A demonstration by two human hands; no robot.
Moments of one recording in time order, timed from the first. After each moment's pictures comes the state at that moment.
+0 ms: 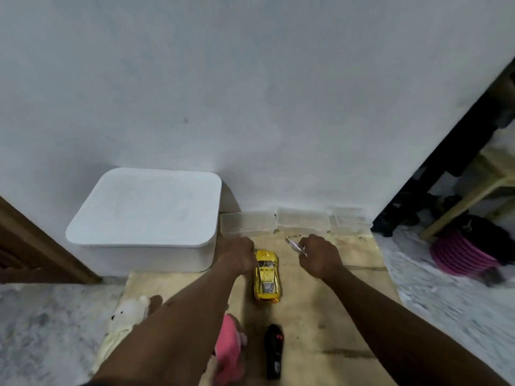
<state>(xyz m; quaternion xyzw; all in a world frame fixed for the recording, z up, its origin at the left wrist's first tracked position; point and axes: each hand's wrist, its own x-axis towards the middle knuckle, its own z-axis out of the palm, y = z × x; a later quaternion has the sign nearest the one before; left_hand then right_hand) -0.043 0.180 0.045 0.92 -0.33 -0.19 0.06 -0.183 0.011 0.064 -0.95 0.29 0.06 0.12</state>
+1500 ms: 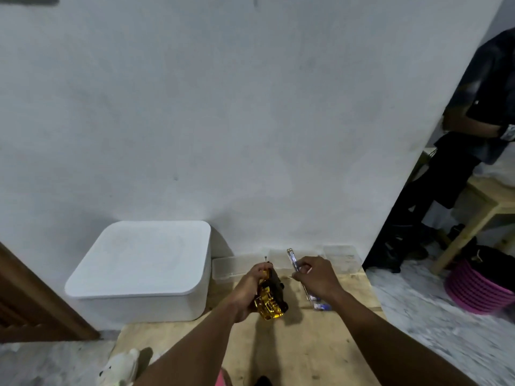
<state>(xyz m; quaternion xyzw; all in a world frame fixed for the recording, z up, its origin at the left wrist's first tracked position) -0.091 0.142 0.096 0.60 -0.06 -0.50 0.62 -0.195 -0.027 0.114 -0.85 0.32 -0.10 0.41</state>
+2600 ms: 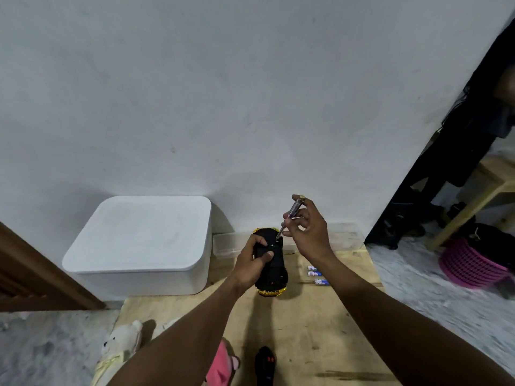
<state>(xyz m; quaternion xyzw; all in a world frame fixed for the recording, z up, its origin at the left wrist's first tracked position) -0.087 0.142 0.077 0.68 -0.19 -0.30 0.63 -0.159 0.002 0.140 -0.71 0.20 -0.31 0.60</state>
